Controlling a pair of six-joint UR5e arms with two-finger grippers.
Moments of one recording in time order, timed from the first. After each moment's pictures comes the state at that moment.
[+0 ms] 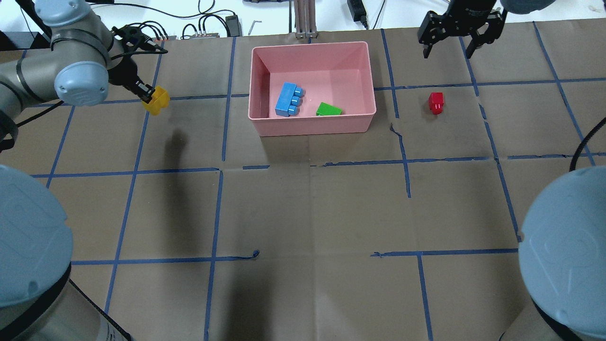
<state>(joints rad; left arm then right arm) -1.37 -2.06 -1.51 -0.99 1.58 0.81 1.43 -1.10 1.26 -1.72 -1.53 -0.11</state>
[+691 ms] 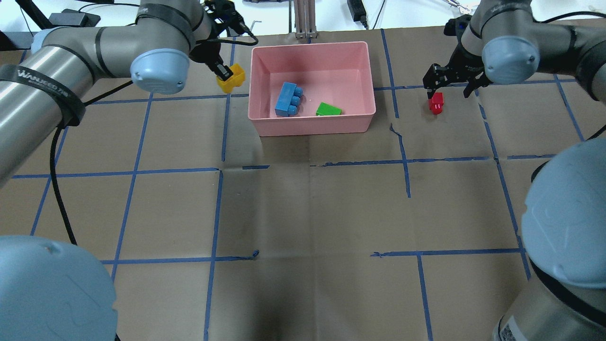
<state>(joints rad) -1.70 -2.05 -1.43 -0.94 1.56 0.85 1.39 -0.99 1.49 -2.10 -1.53 -0.17</state>
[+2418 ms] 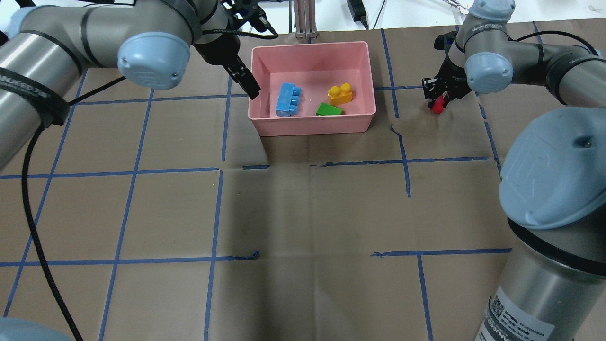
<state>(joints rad) -1.65 -1.80 -1.45 -1.36 1.50 0.70 1.39 -0.90 1.42 -2.11 -1.53 -0.17</state>
